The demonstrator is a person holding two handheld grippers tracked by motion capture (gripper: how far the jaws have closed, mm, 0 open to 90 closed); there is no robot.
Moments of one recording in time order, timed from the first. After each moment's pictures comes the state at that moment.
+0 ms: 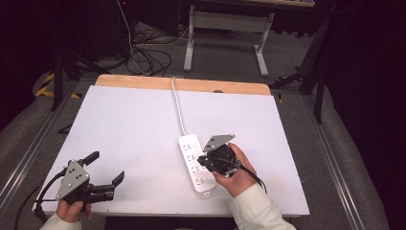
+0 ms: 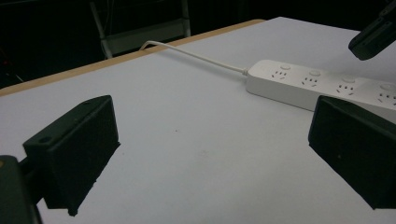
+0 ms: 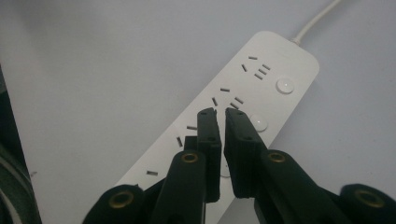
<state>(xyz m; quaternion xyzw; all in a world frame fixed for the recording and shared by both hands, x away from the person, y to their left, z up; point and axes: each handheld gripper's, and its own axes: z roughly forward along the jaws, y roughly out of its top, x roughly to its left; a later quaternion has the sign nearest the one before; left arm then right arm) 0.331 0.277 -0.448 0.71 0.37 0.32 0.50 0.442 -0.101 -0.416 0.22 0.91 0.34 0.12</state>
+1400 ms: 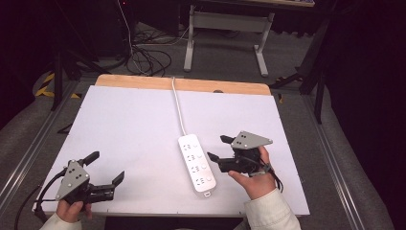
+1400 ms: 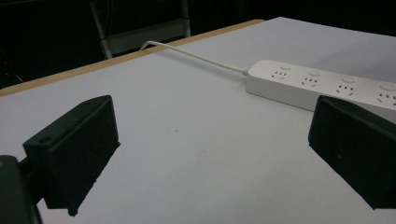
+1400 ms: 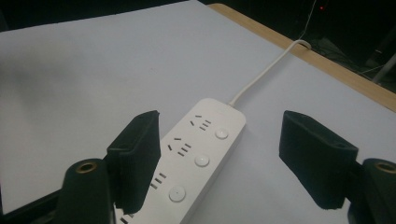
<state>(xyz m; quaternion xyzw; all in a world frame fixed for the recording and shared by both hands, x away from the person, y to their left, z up) 0.331 0.277 -0.448 0.71 0.37 0.32 0.50 0.432 -0.157 -0.395 0.24 0.82 0.48 0.19</state>
